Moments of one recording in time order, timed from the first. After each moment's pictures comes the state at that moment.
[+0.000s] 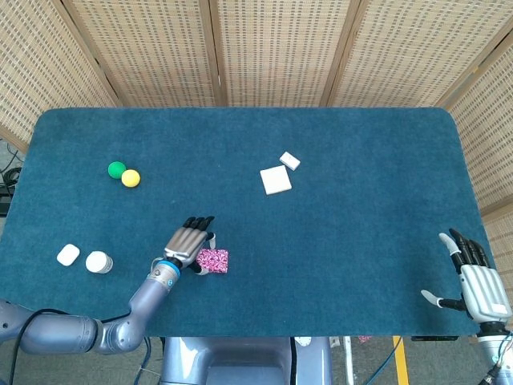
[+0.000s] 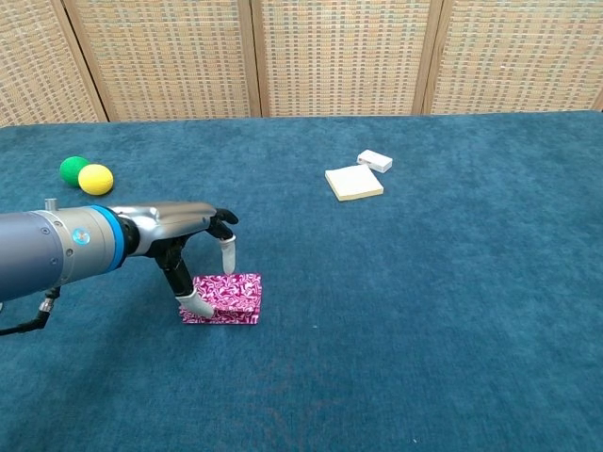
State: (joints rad) left arm -0.94 -1.60 -0.09 -1.65 0.53 0.97 0.64; right arm 0.10 -1.09 0.05 -1.61 -1.45 1.37 0.16
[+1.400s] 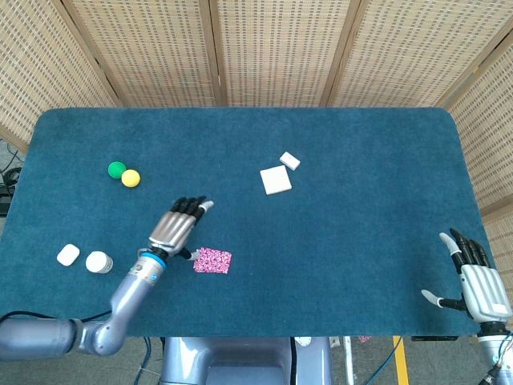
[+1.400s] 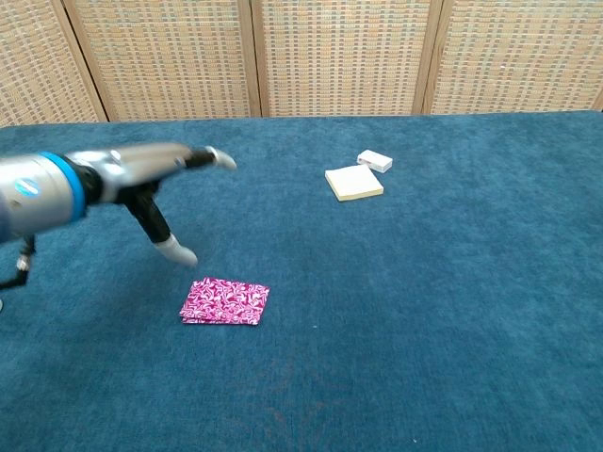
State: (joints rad) left arm -0.85 -1.47 -0.10 -1.75 0.77 1.08 0.51; right arm 0.10 -1.09 0.05 -1.61 -1.45 1.37 0.15
